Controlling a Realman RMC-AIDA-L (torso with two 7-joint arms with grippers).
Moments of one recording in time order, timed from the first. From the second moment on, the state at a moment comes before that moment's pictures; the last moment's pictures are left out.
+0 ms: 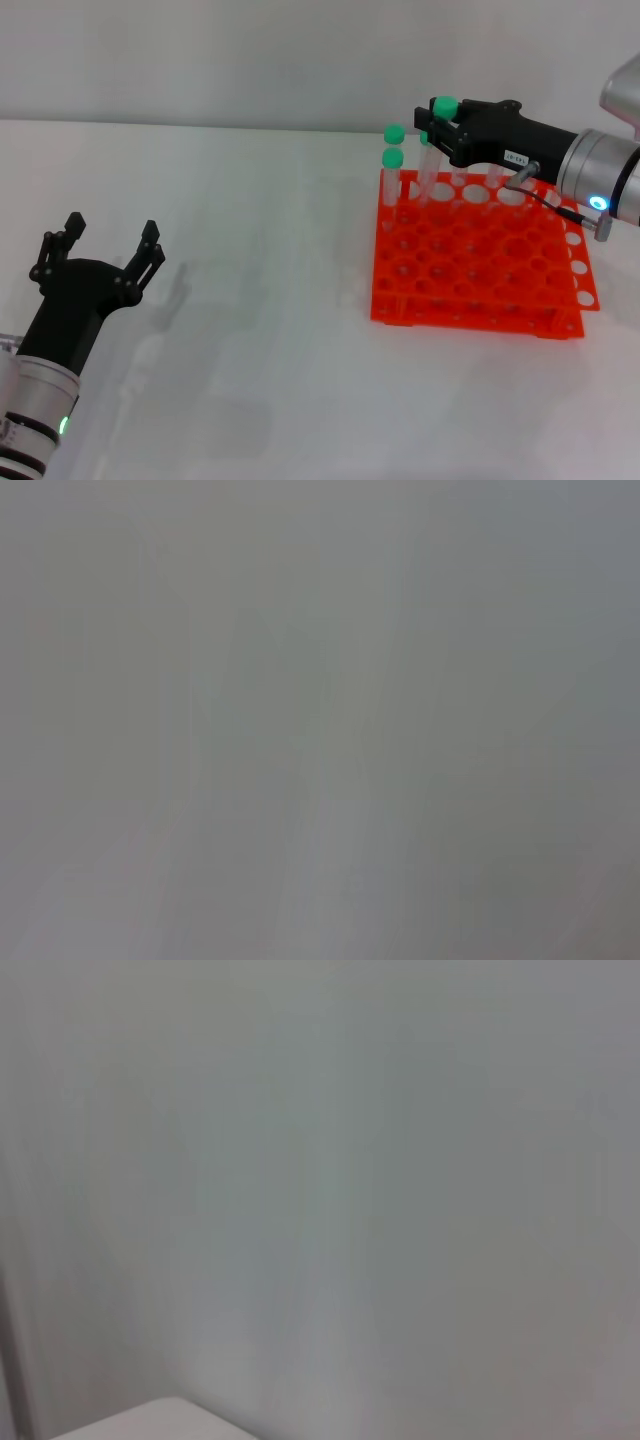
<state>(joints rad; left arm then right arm) -0.29 -2.09 2.49 0.30 -0.99 1.23 -0.02 0.83 2.03 -1.17 -0.31 2.03 0.95 -2.06</state>
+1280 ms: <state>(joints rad) -0.31 -2.09 2.49 0.29 -0.99 1.21 -0.02 0.88 2.03 -1.19 -0.18 2.17 0.89 -2.19</state>
